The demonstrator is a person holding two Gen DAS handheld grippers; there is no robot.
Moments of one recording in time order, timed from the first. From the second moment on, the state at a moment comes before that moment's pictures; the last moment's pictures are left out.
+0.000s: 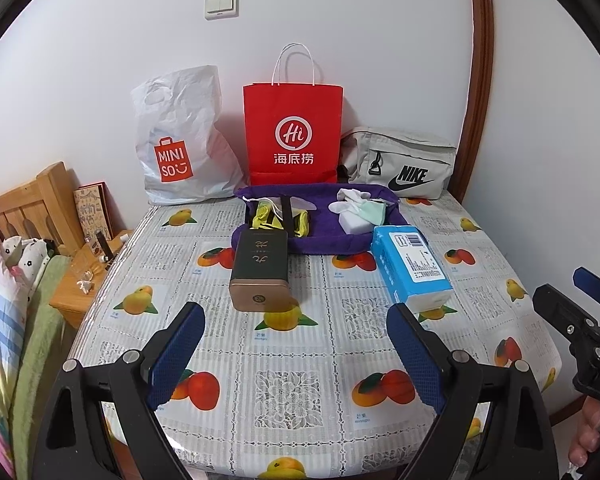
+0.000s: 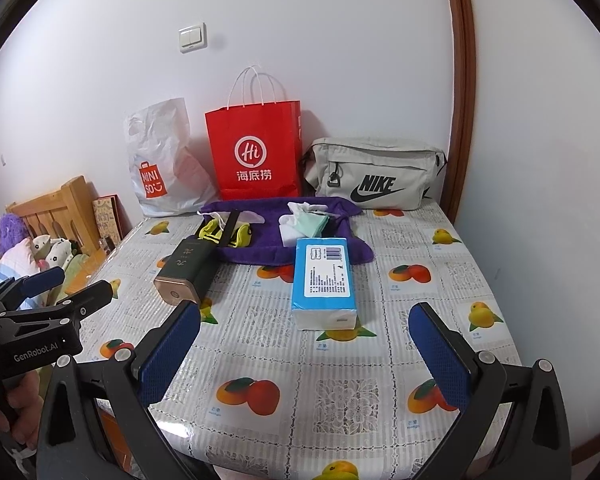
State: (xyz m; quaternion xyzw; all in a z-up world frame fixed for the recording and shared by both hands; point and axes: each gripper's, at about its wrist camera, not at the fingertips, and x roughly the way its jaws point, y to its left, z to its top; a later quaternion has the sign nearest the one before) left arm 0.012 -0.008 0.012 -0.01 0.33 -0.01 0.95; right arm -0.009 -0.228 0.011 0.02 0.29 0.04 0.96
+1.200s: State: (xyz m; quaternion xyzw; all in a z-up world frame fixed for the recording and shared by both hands) left arm 0.009 -0.009 0.014 0.00 0.33 -0.01 0.95; right arm -0.011 -0.230 0.013 0.02 0.29 0.04 0.96
